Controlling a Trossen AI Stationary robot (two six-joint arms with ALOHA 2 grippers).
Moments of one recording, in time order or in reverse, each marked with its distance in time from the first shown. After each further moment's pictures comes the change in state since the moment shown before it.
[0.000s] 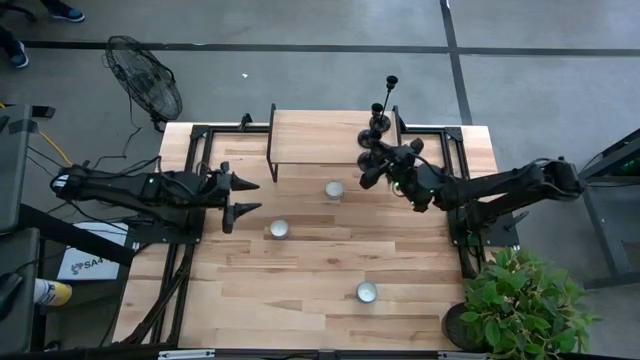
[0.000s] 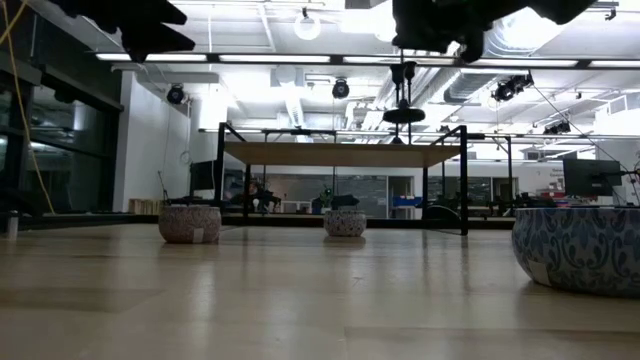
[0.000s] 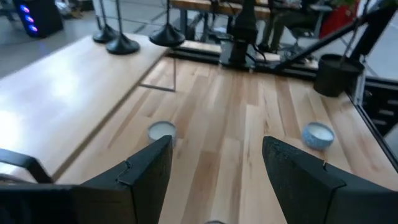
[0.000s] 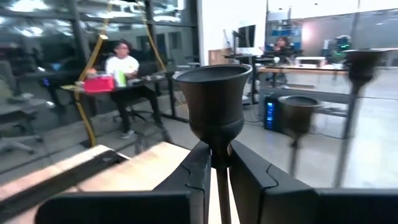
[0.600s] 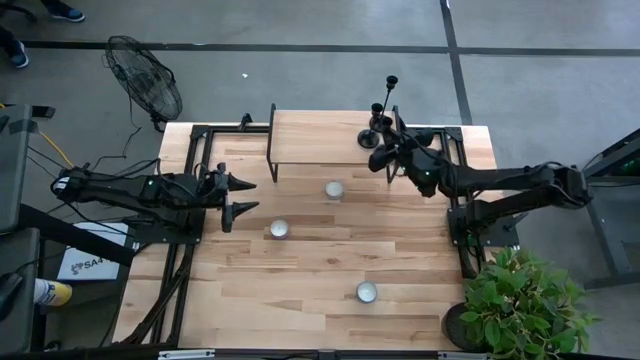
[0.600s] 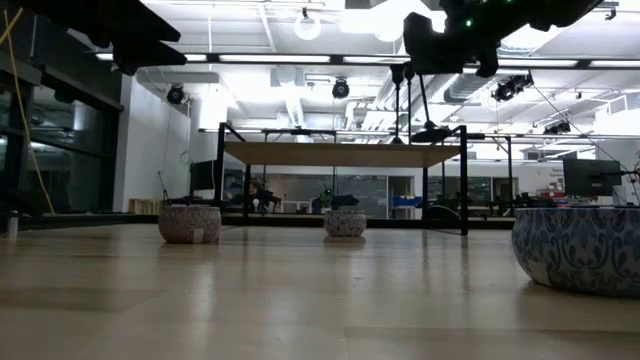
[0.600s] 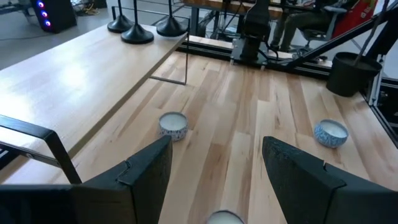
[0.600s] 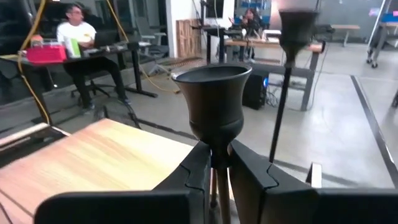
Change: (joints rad) left arm 0.000 -0.067 -0.067 -0.007 -0.040 -0.026; right arm -0.185 -0.085 -0.001 -0.300 -0.053 0.128
